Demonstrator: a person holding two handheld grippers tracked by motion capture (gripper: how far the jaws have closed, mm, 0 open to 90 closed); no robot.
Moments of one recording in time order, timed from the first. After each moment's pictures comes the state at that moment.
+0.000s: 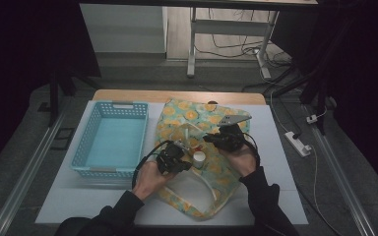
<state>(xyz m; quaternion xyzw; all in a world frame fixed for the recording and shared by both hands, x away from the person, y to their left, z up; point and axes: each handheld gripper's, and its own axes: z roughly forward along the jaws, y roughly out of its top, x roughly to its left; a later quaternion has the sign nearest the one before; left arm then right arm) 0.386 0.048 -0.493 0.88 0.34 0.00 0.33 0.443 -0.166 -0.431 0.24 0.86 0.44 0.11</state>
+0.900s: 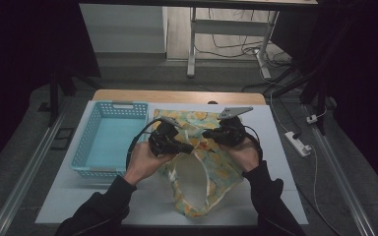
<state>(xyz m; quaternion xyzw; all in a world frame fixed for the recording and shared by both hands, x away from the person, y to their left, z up) 0.397 0.074 -0.407 0.85 0.32 -0.03 0.41 0.442 -0.160 -0.401 0.22 0.87 0.44 0.08</state>
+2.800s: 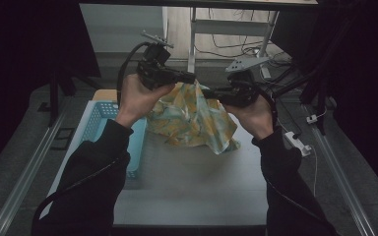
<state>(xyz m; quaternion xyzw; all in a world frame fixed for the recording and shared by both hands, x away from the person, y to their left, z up) 0.442 0.101 -0.235 0.81 0.31 0.04 0.51 0.445 -0.148 -0.258 0.18 0.85 0.48 0.13</state>
